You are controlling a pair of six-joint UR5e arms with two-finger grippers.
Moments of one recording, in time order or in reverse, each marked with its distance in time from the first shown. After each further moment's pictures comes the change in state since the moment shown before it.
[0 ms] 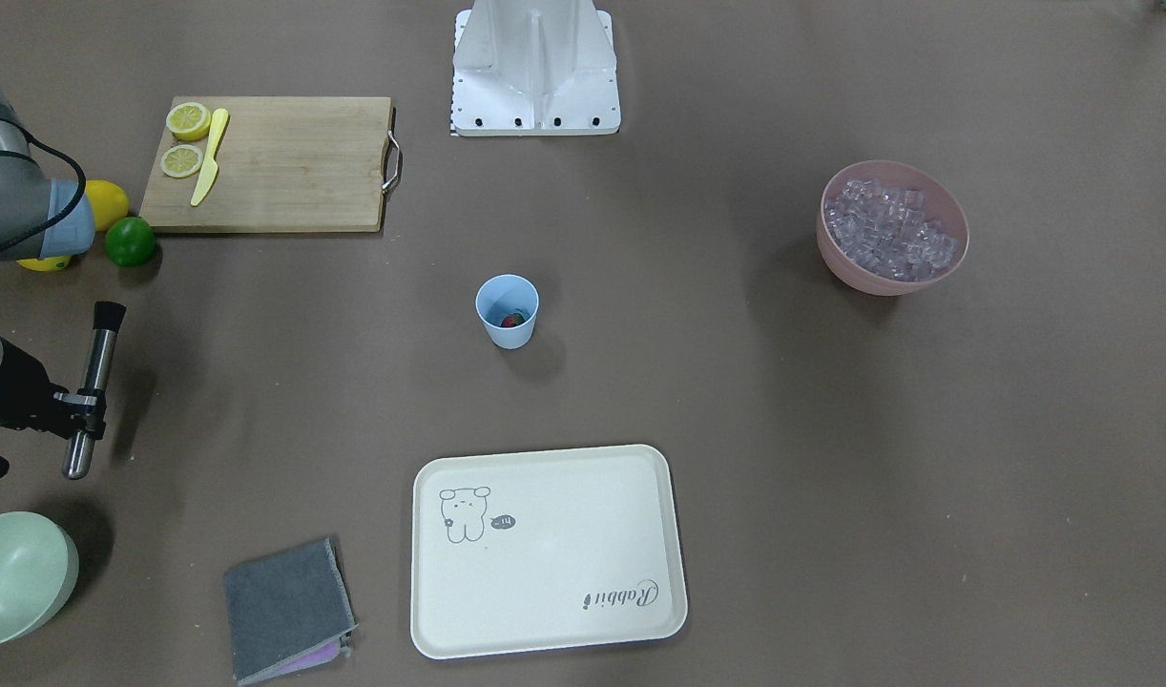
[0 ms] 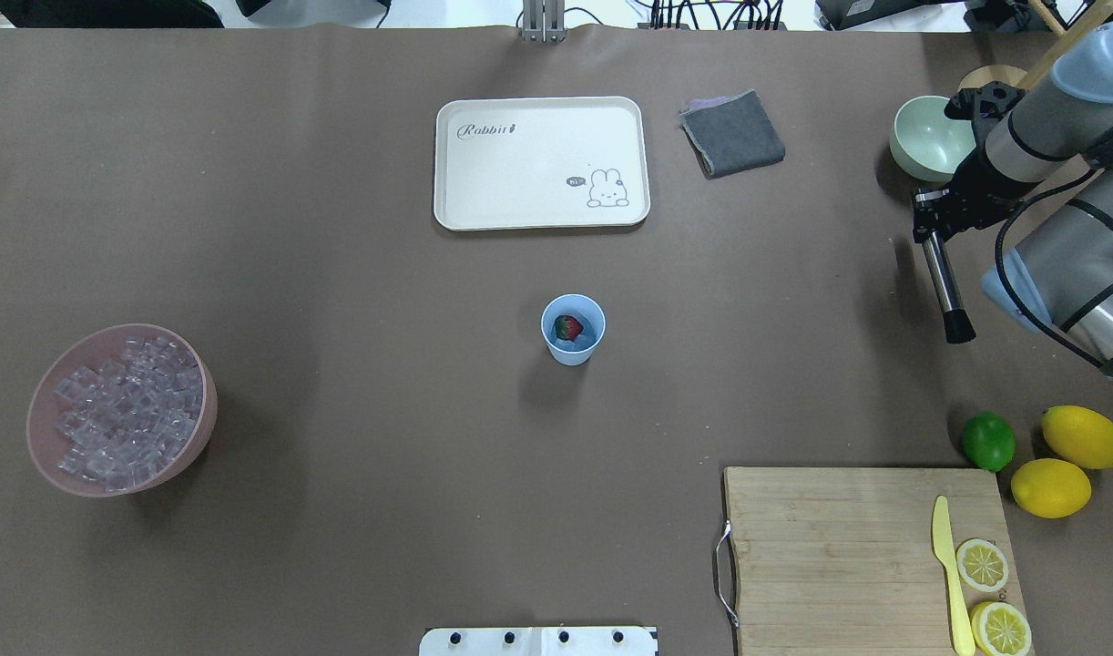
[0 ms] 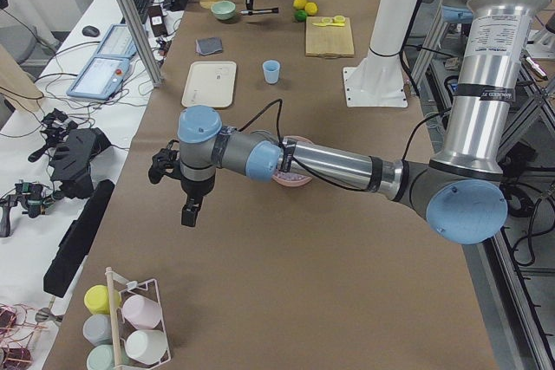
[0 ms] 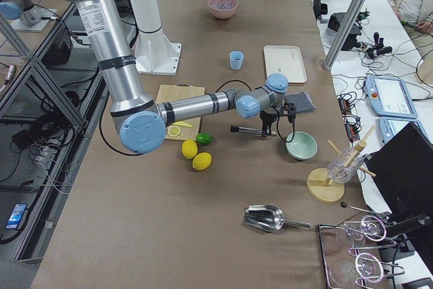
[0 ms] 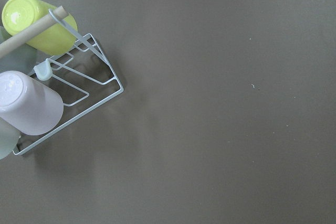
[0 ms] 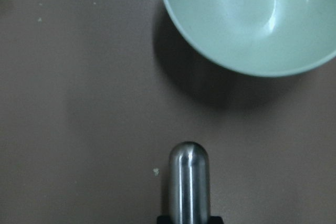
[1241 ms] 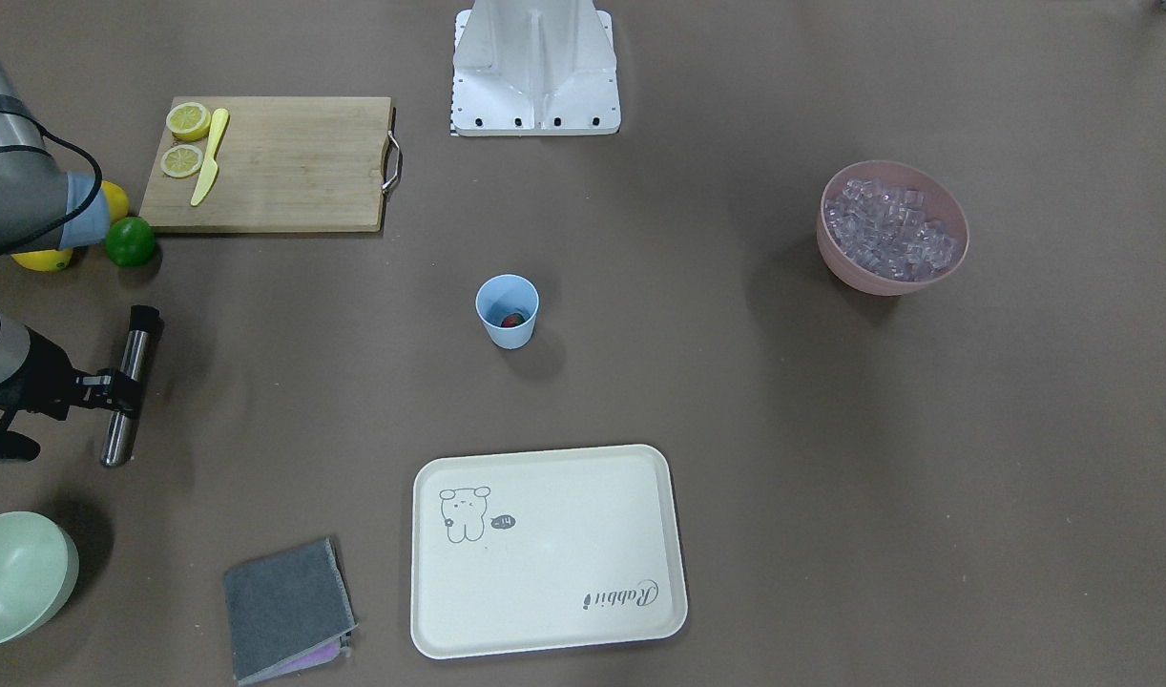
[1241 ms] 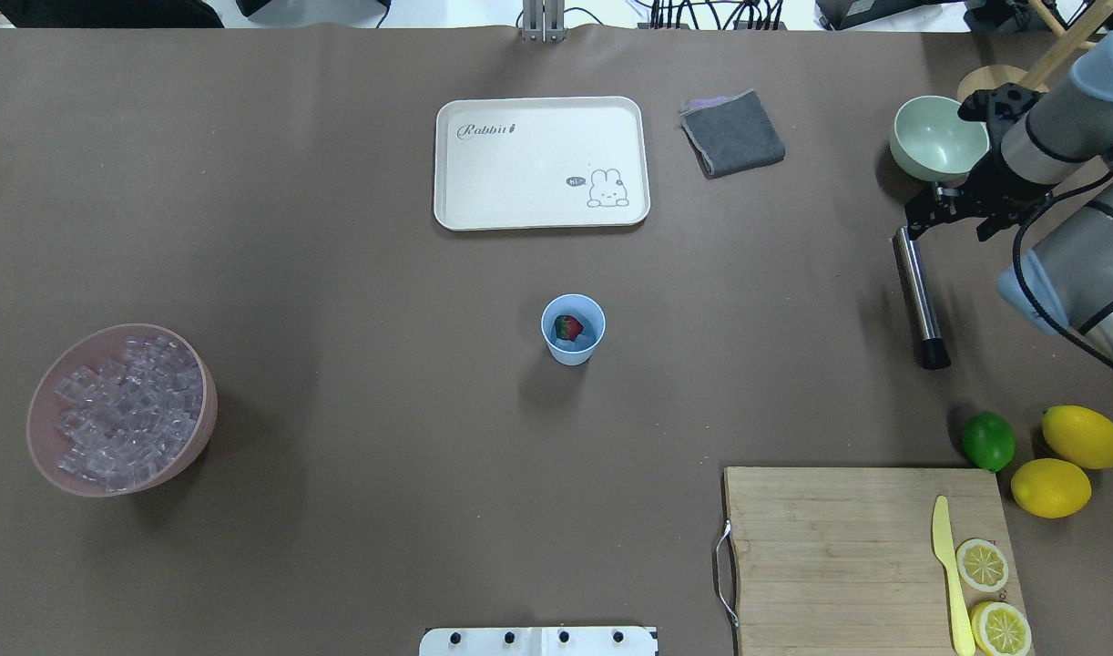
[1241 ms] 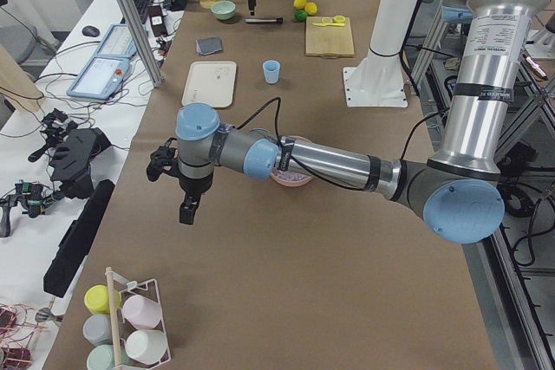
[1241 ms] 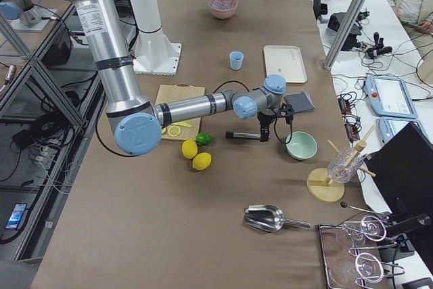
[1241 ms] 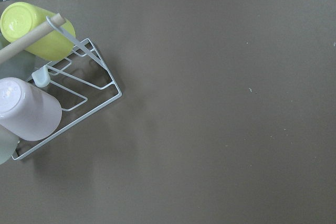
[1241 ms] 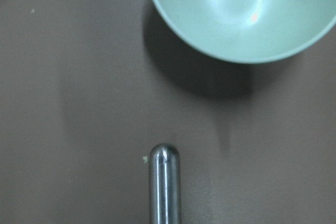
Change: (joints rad) left arm 0.002 -0.014 0.004 0.003 0.001 0.000; right arm 0.051 -0.024 0.040 -0.032 0.026 -0.033
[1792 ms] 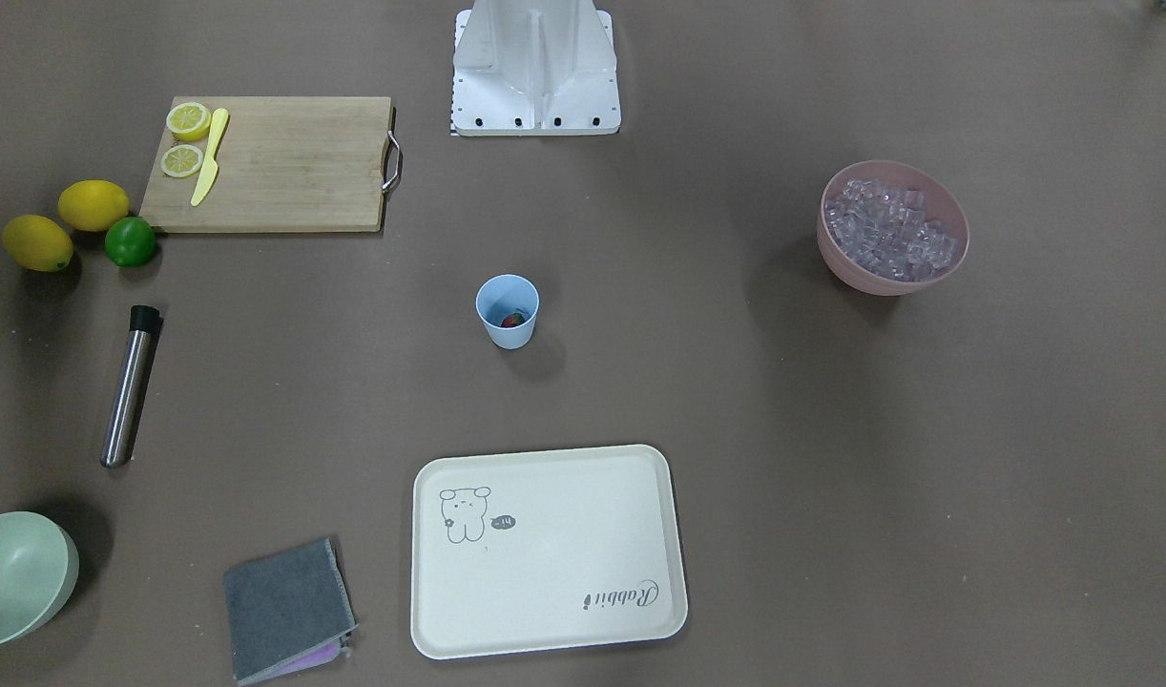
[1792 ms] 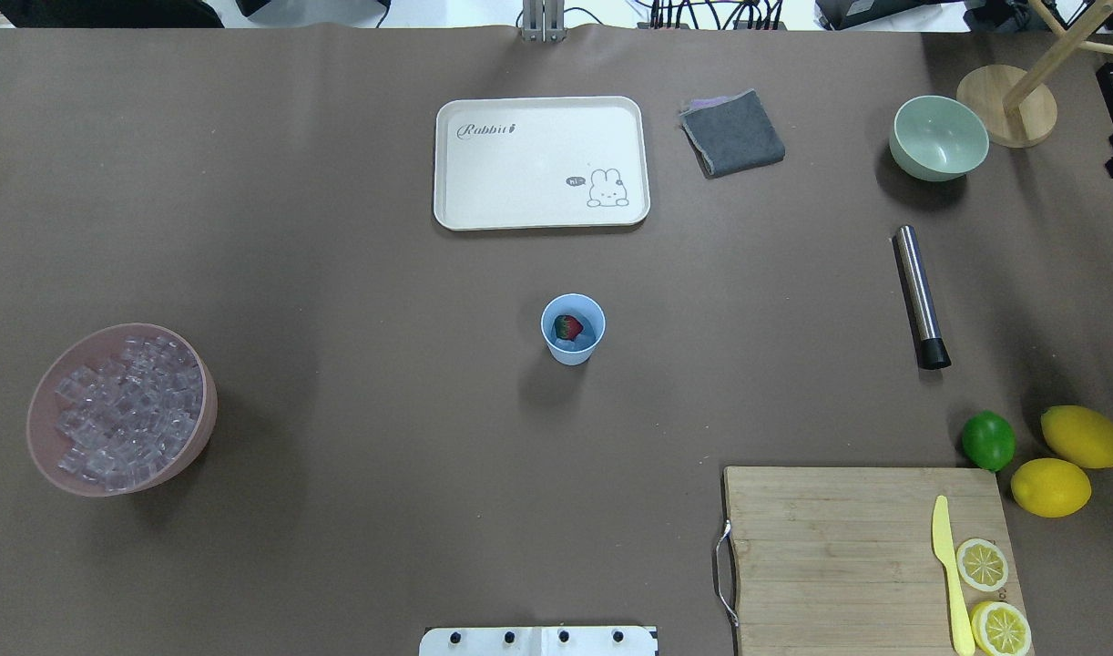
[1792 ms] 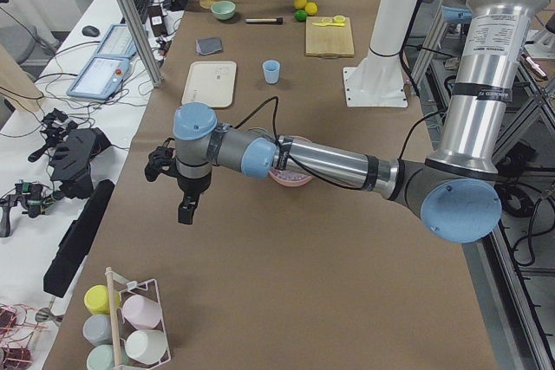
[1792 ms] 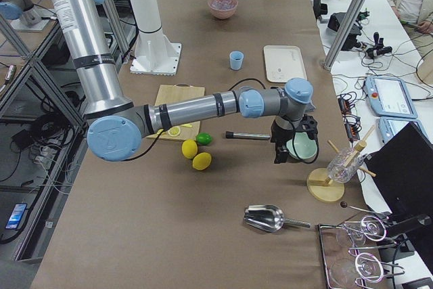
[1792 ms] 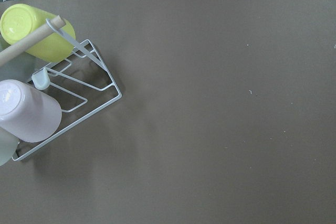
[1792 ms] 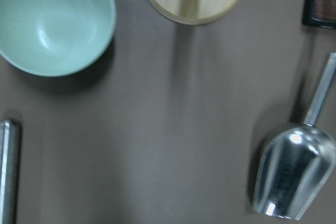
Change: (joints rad) left arm -0.001 -0.007 0.008 0.017 -0.002 0.001; right arm 0.340 -0.025 0.047 -0.403 0.007 -0.619
